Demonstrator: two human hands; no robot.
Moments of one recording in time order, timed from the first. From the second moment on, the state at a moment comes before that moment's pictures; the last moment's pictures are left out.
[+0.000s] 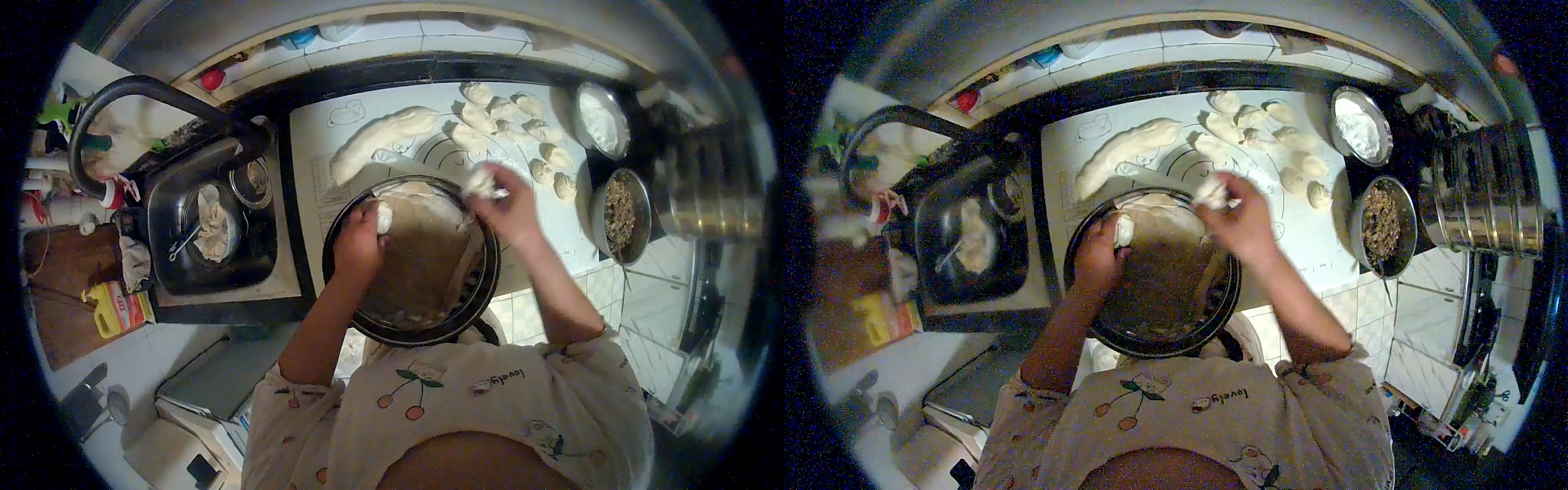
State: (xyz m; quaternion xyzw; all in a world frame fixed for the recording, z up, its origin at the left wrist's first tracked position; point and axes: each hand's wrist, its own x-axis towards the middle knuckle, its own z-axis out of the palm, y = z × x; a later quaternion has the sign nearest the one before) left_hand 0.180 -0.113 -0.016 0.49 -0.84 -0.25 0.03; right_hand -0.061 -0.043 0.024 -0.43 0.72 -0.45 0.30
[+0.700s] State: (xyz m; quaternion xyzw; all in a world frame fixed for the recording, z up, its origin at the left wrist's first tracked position) left_hand 0.149 -0.090 -0.046 0.45 -0.84 -0.29 0.06; right_hand 0.000 -0.053 -0.047 -0.60 0.69 -0.28 0.30
